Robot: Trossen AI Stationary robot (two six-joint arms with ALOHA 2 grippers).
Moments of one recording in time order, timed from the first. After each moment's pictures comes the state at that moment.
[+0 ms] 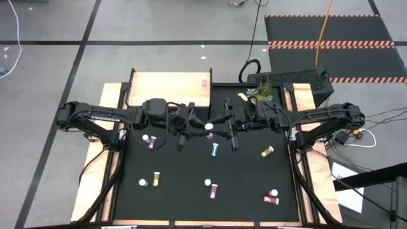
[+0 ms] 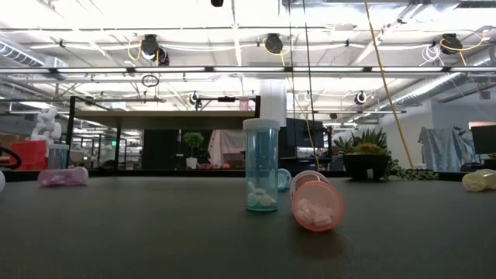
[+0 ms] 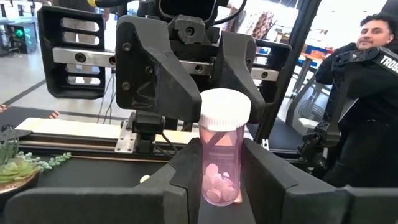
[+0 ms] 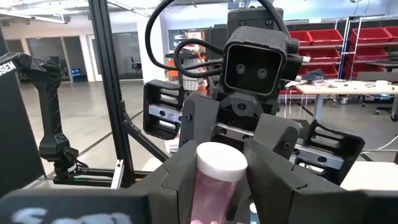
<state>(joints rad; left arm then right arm) 0.01 1.35 1.08 0.26 0.23 -0.18 0.05 1.32 1.03 0.35 -0.10 0.07</state>
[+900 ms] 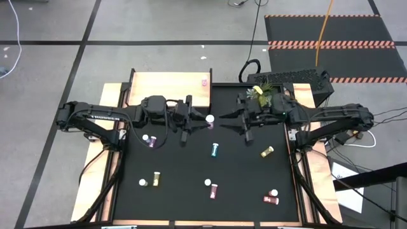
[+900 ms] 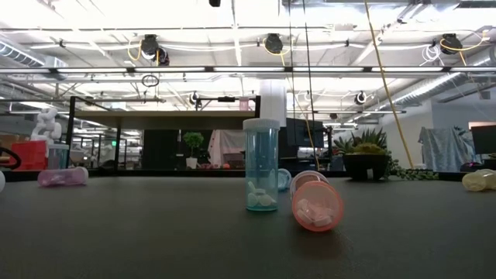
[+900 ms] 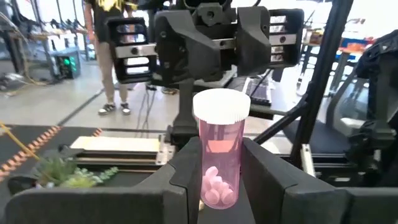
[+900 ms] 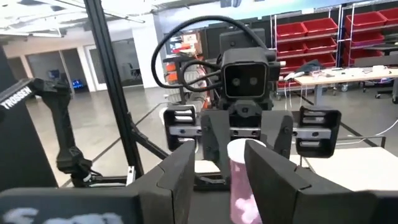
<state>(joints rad) 0.03 1.35 1.08 0.27 0.14 -0.05 0.02 1.15 1.03 0.19 -0.11 0.16</state>
